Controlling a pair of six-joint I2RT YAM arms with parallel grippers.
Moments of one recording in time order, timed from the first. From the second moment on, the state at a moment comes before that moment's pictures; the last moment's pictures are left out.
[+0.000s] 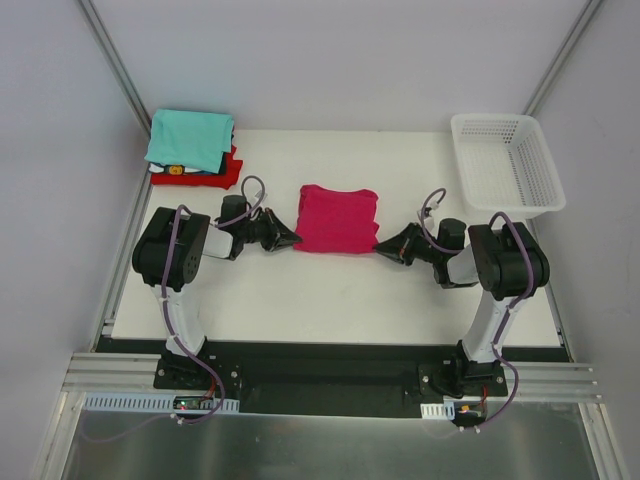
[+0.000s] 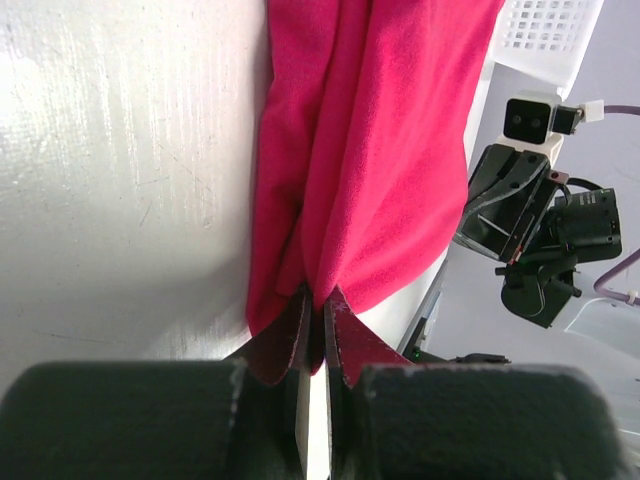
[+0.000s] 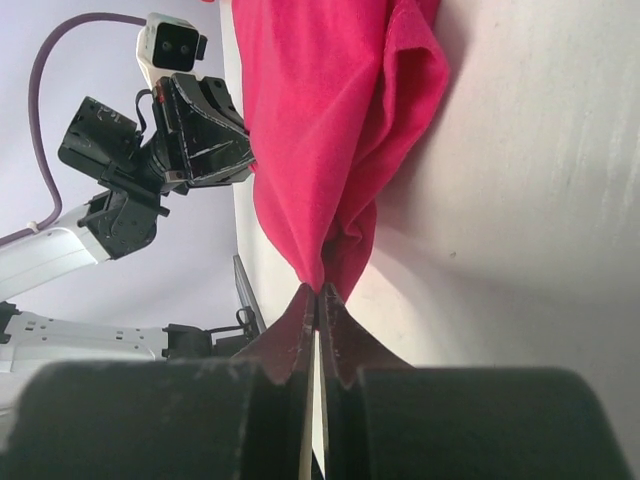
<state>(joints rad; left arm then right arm) -0.19 1.95 0.77 0.56 0.81 -0.98 0.11 1.91 0.52 0.97 -0.89 1.05</state>
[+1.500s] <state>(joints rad) -0.18 1.74 0.97 -0.04 0.72 -0.80 0.17 1.61 0.67 0.40 -0.91 0.86</state>
